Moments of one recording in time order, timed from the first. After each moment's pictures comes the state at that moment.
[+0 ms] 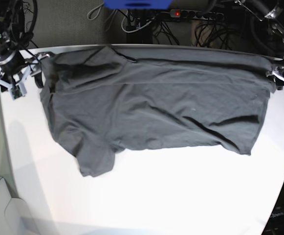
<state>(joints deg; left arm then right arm) 4.3 -9.2 -54.3 94.4 0.0 -40.7 47.3 -23.4 13.8 29.4 110.7 7.5 40.1 -38.3</state>
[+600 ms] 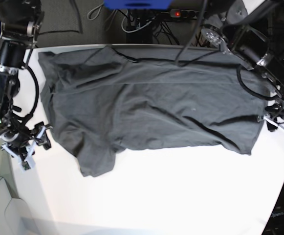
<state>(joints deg) -19.6 -2.4 -54.5 87.9 18.7 -40.7 46.8 15.8 18.3 16.4 78.7 7.7 40.1 -49.6</state>
